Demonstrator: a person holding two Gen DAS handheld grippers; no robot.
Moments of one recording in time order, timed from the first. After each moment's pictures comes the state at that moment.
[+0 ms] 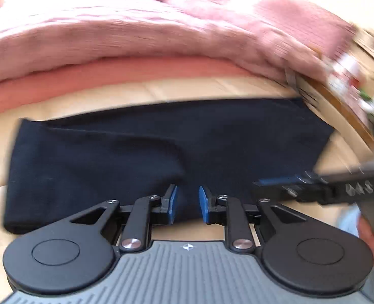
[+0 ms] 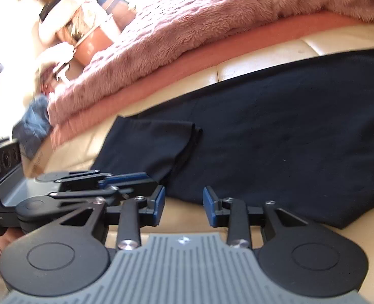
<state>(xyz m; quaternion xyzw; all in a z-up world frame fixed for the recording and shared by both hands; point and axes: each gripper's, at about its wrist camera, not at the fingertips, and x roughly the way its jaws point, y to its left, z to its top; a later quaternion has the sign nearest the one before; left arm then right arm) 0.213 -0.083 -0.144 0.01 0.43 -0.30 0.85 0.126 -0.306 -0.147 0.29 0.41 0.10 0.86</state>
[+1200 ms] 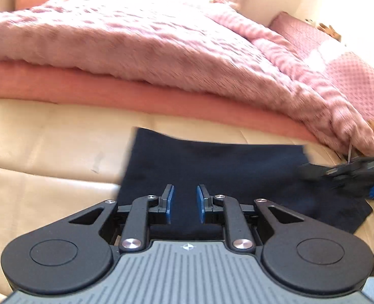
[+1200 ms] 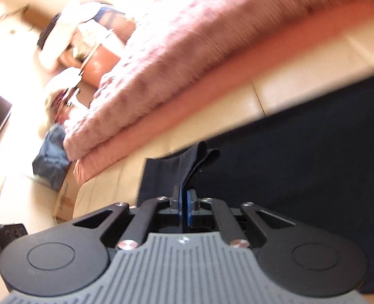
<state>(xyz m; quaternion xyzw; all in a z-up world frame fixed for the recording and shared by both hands) 0.224 0.014 -0.114 -0.09 0.41 -0.16 0.89 0.219 -0.299 -0.087 0.34 0.40 0.14 0.84</state>
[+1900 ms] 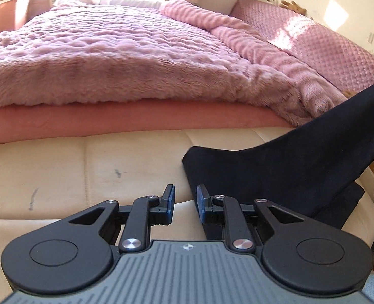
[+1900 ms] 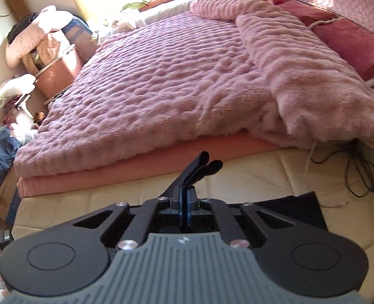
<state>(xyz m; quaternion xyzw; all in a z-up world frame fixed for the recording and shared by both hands) 0.245 -0.092 -0.110 -0.02 0.40 -0.24 0.89 0.164 -0.557 0.076 0.20 0.41 -0.03 0.89</state>
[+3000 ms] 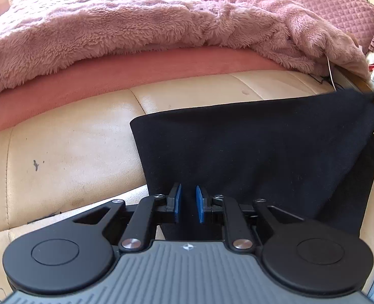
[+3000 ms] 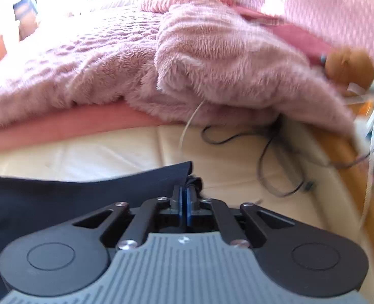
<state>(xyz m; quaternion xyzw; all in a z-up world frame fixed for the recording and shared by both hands) 0.260 -0.192 -0.175 0.06 0.45 -0.26 0.85 0.161 -0.650 -0.120 0.06 0.42 -0.16 0.89</state>
